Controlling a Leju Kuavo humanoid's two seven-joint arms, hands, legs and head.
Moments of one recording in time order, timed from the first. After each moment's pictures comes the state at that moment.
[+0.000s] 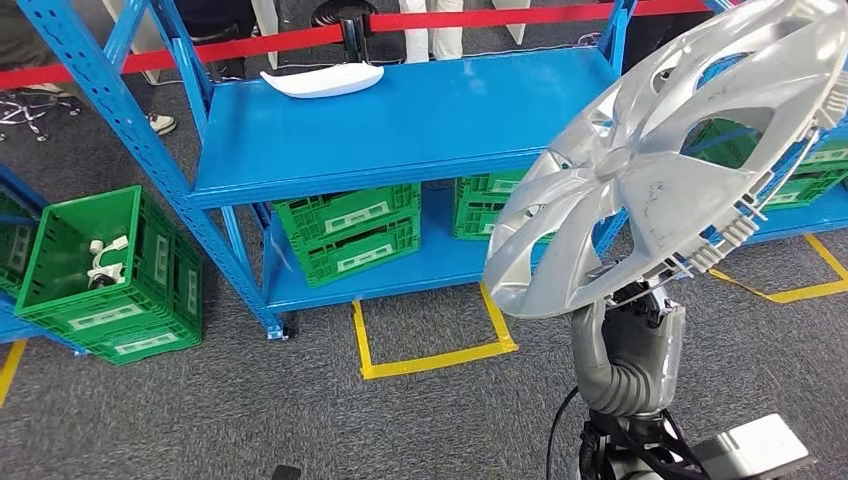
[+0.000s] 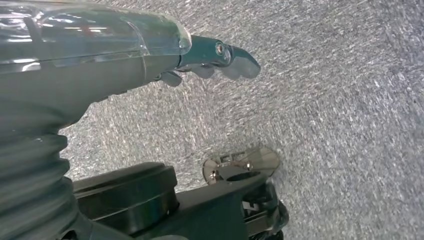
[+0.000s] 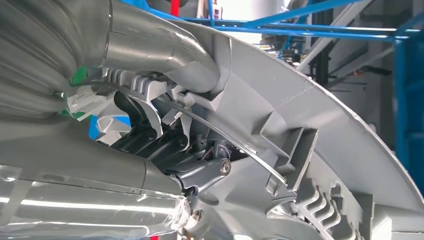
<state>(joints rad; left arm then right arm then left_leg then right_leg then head) -0.13 0.02 -1.12 -0.23 0.77 0.35 -0.02 0.02 -0.27 0.59 -2.13 -0.03 -0.50 -0.33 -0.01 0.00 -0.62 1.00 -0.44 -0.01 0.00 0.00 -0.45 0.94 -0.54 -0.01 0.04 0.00</state>
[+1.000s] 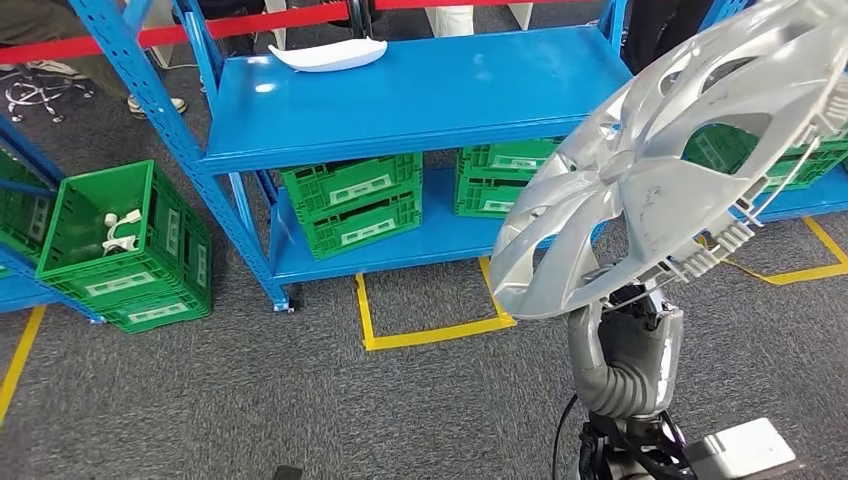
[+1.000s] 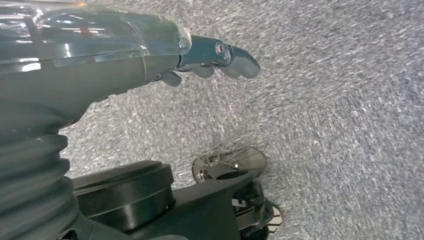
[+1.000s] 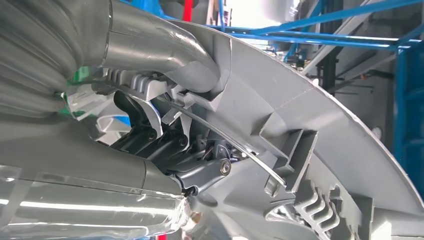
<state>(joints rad) -0.13 0.02 -1.12 -0.23 0.77 0.34 -0.01 0.03 -0.27 0.59 -2.12 0.02 -0.52 -0.31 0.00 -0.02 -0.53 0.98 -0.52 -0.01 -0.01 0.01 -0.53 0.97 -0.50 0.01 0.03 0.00</state>
